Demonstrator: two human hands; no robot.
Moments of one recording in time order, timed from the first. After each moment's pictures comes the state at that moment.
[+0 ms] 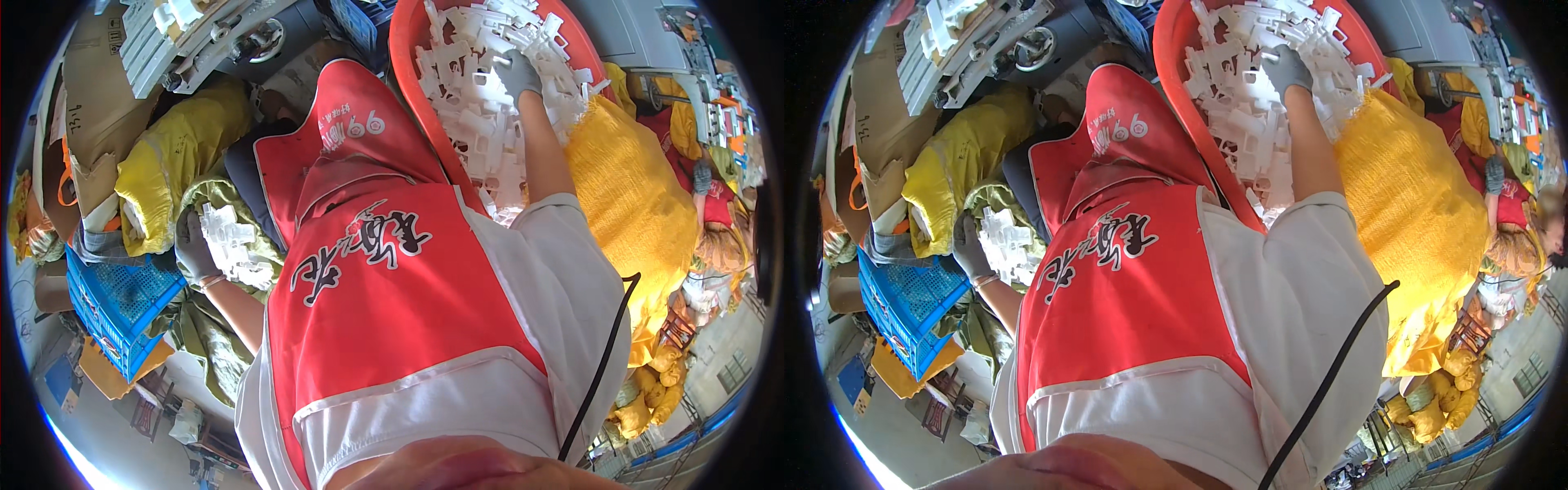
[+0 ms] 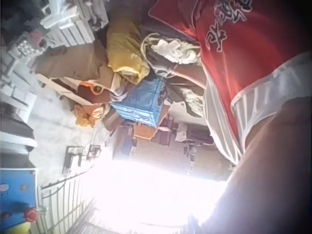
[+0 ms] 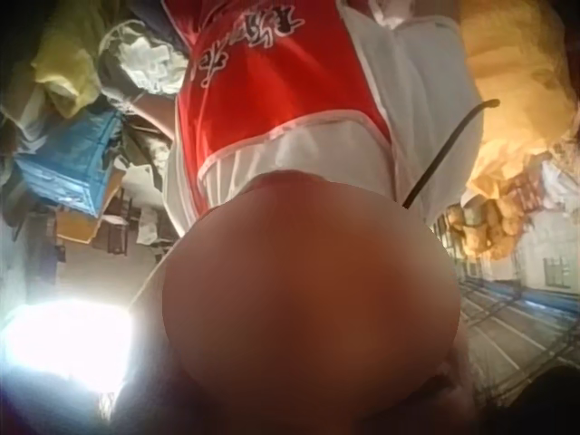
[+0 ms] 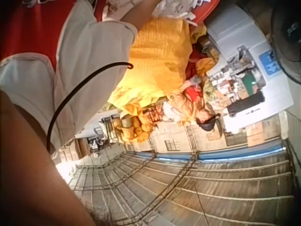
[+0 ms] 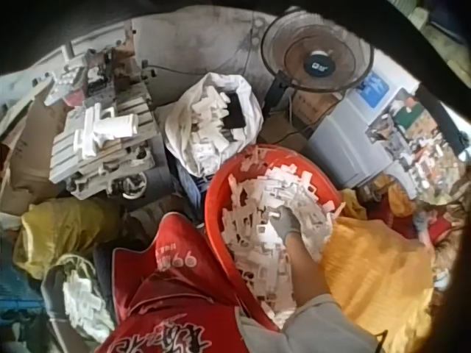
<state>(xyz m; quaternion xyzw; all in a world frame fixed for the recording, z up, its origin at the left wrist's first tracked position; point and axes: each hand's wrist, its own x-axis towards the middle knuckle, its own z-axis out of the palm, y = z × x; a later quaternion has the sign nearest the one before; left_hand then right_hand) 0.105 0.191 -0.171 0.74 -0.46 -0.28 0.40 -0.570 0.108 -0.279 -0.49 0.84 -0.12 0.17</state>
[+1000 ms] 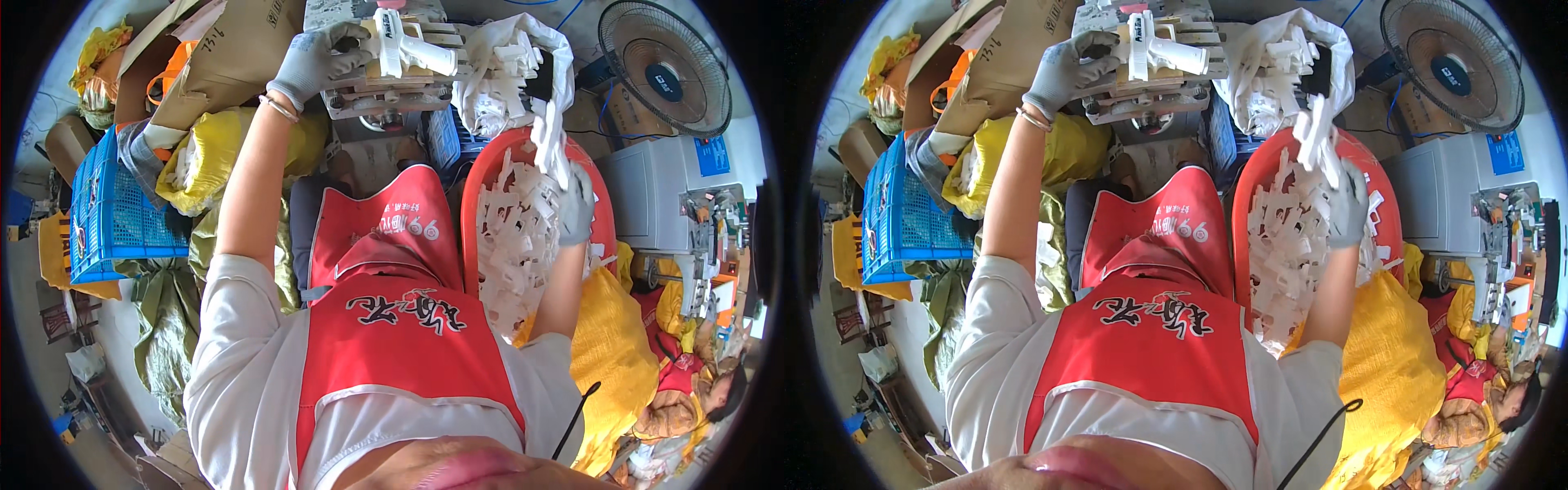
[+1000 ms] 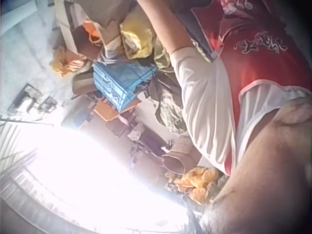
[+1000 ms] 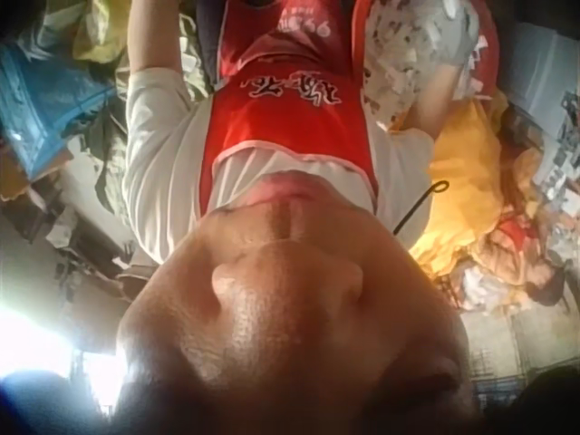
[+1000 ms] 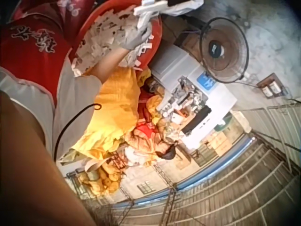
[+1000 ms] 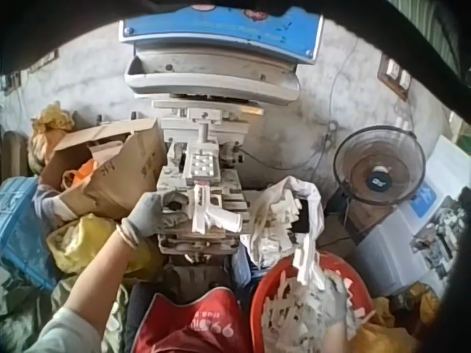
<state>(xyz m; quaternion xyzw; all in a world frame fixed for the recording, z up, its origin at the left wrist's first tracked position) -0.030 -0.030 -0.002 0.50 -0.79 -0.06 0.34 -0.516 0.064 -0.146 -0.59 0.53 -0.54 0.27</state>
